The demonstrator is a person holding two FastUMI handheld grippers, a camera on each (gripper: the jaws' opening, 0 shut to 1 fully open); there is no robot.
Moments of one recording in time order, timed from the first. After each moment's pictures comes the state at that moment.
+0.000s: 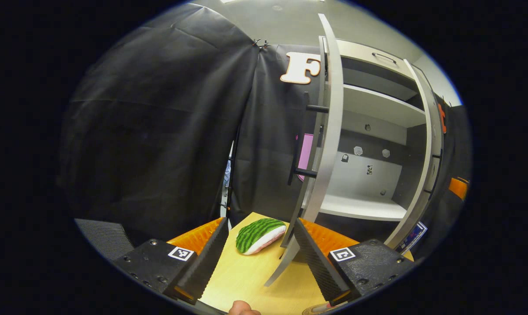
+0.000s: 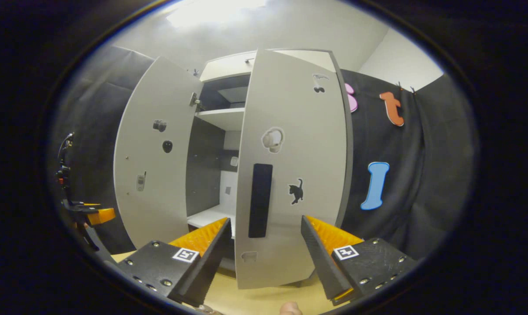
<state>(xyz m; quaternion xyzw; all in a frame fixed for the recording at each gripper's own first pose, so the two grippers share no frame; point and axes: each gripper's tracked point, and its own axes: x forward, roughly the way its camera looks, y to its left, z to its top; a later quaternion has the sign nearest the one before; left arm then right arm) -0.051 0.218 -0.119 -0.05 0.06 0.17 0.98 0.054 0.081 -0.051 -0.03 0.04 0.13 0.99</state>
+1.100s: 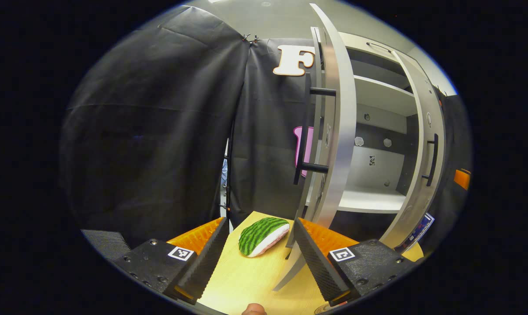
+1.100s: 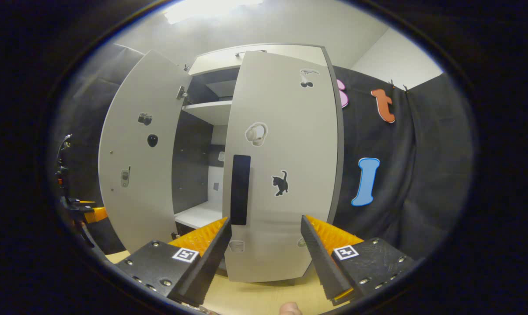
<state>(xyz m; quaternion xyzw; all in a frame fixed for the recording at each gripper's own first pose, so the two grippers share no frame) -0.027 0.225 -0.126 -0.02 0.08 0.16 0.98 0.057 0.073 -0.056 -0.04 0.05 0.11 0.99</state>
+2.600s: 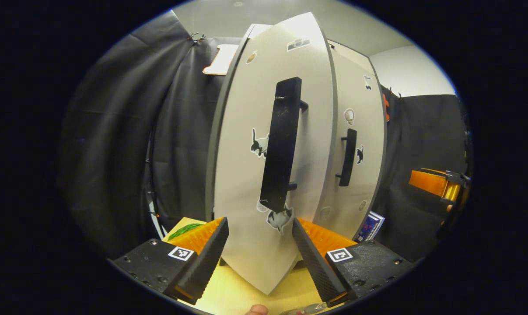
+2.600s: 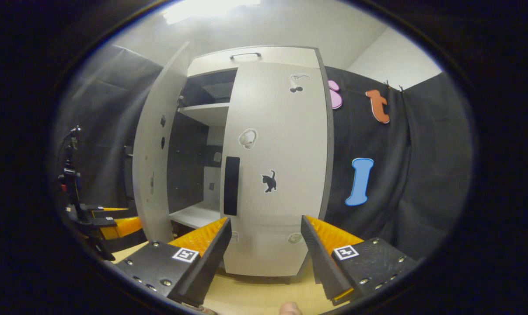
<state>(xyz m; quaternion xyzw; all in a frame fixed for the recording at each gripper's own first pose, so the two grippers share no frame) 0.033 0.055 -0.119 -0.03 0.06 -0.07 1.00 0.049 0.055 -0.047 -0.03 0.05 0.09 0.99</state>
